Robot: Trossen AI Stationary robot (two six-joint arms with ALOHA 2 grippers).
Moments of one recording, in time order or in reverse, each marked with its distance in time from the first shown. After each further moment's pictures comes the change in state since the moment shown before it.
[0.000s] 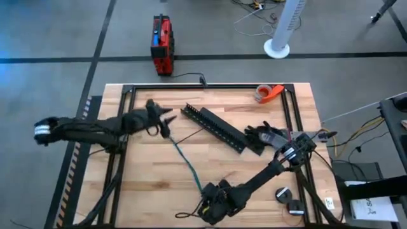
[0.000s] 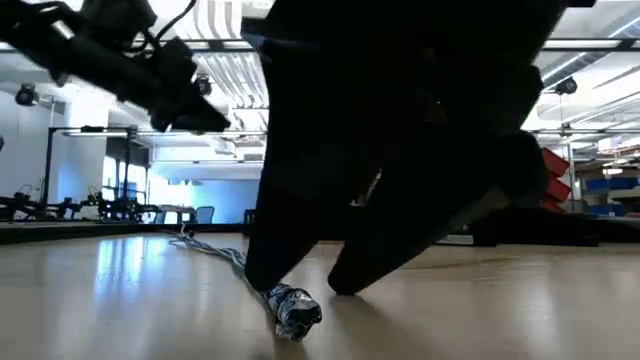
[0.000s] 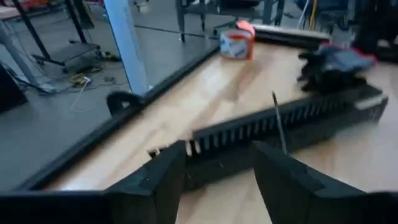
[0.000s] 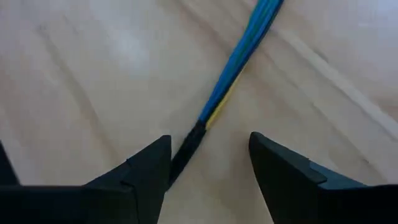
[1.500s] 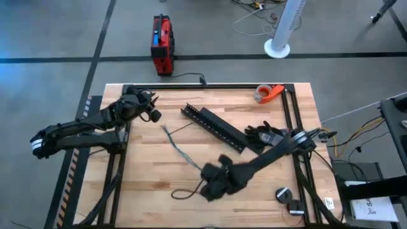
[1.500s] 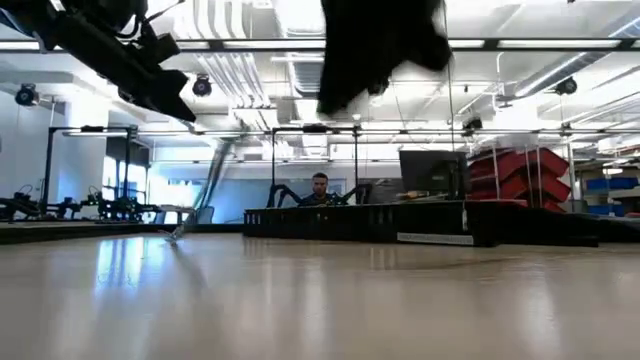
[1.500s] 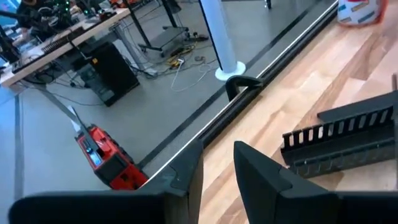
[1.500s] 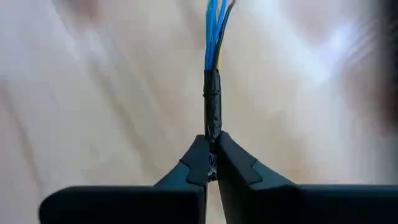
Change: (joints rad) left arm 0.136 -0.133 0.118 -0.346 -0.259 0.191; right arm -0.139 -0.268 0.017 -0.282 0.140 -0.453
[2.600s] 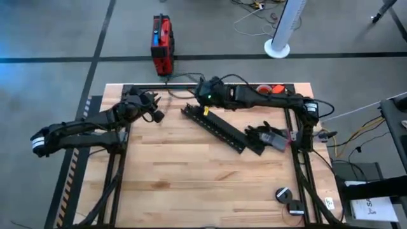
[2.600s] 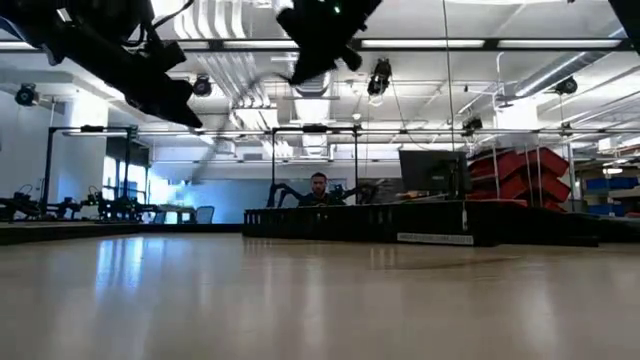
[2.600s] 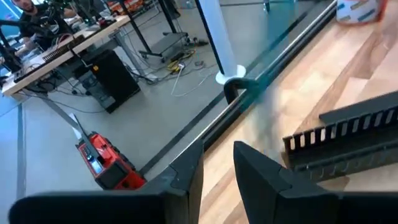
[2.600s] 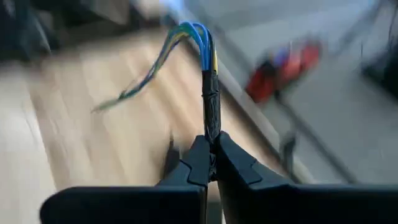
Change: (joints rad) left arm 0.000 0.053 -0.048 0.126 0.000 0.046; right arm -0.644 -0.175 0.010 0.168 -0.159 -0.654
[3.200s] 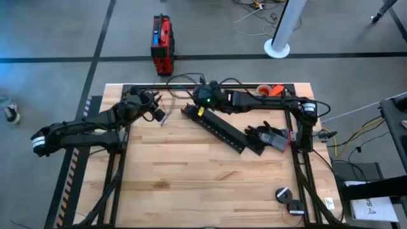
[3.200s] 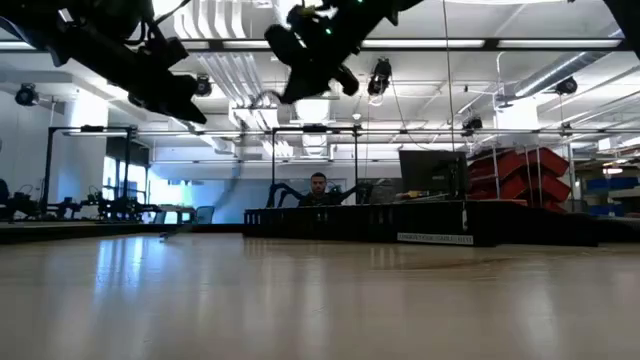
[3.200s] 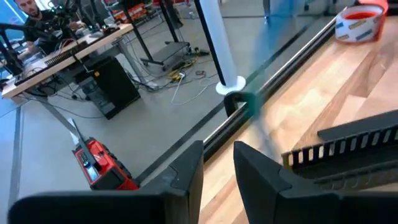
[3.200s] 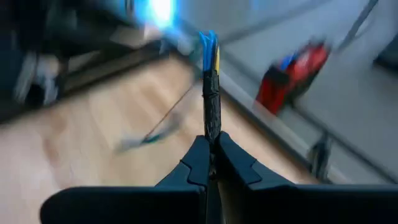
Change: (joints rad) left arm 0.000 0.016 -0.002 0.082 0.000 -0.011; right arm -0.033 0.027 -0.115 0.438 0.051 0.017
